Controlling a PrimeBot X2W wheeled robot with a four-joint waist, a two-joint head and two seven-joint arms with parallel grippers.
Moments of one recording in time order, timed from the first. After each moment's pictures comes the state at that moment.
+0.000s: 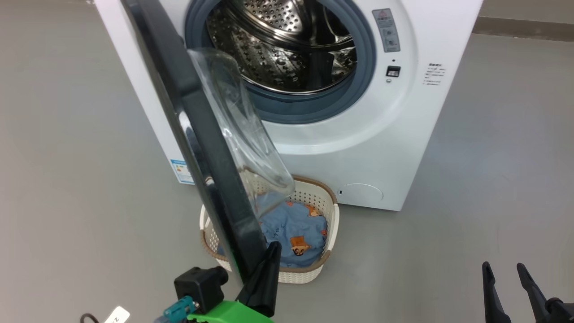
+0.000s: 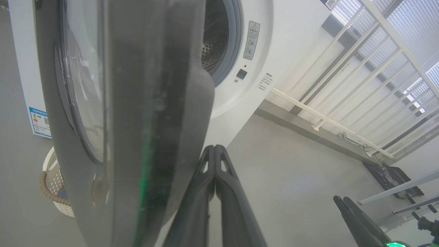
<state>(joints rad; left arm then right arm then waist) -0.05 0.05 -0.58 -0.15 -0.65 0.27 -0.03 0.12 -0.04 -0.23 0.13 0.14 0.13 -0.25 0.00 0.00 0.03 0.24</state>
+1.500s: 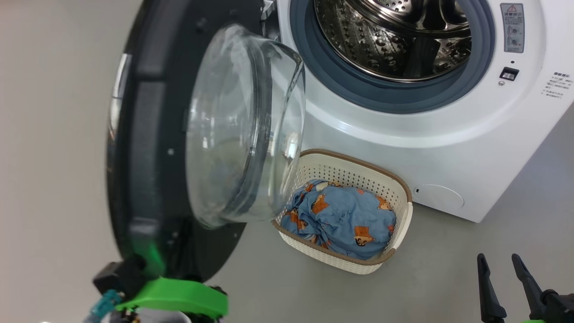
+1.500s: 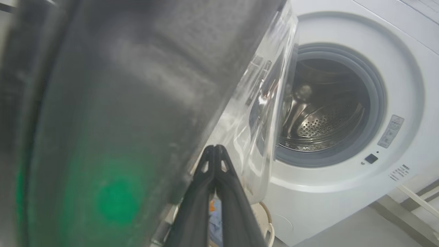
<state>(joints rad) -0.08 0.05 -0.39 -0.04 -0.70 0.35 -0.20 0.10 -0.04 -0.22 0.13 0.13 0.13 -0.25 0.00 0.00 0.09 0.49</state>
